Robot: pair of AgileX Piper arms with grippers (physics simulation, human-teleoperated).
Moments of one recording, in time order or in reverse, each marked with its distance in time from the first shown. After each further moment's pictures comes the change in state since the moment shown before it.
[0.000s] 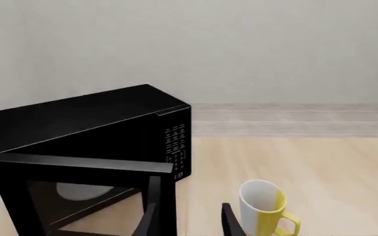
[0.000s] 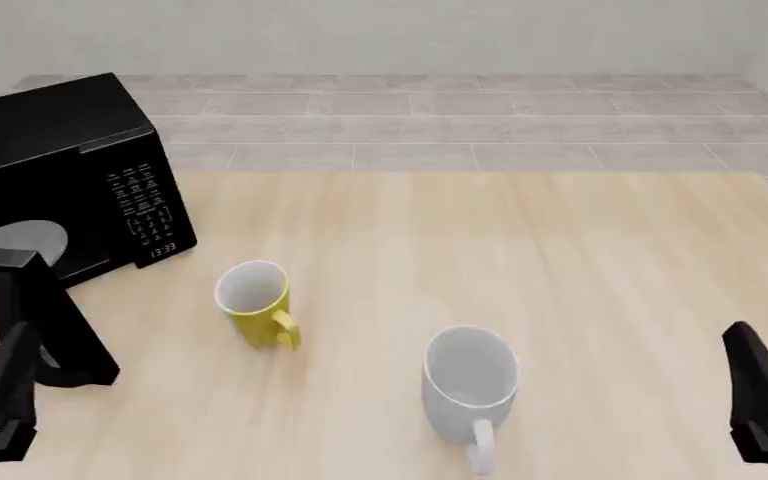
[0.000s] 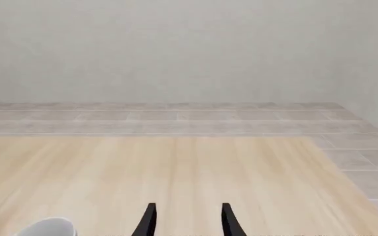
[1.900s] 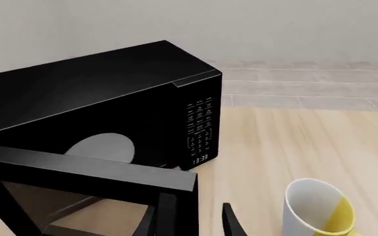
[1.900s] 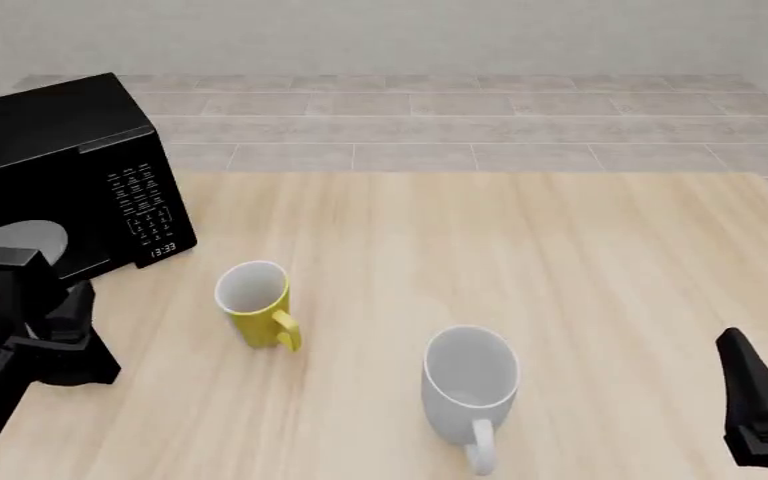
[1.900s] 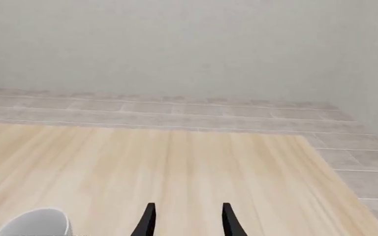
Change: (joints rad) left arm 0.108 1.152 0.005 -0.967 0.031; right arm -0.004 0.005 0.007 0.016 -0.051
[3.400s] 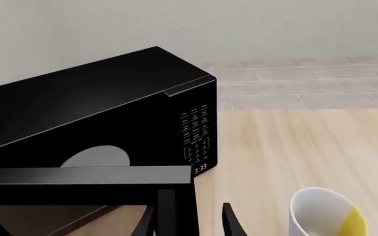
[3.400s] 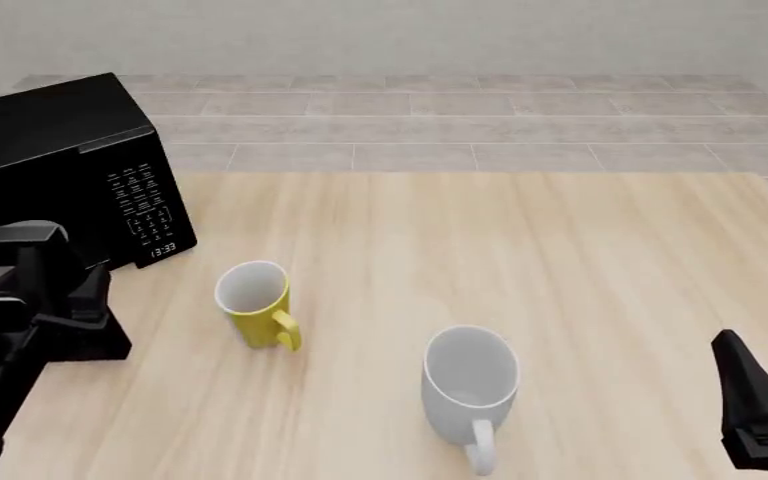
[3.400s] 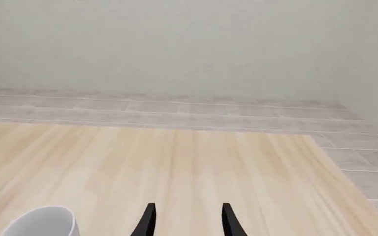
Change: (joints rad) left arm -0.017 0.185 -0.073 -0.122 0.044; right arm 0.022 -0.005 0.000 0.009 0.012
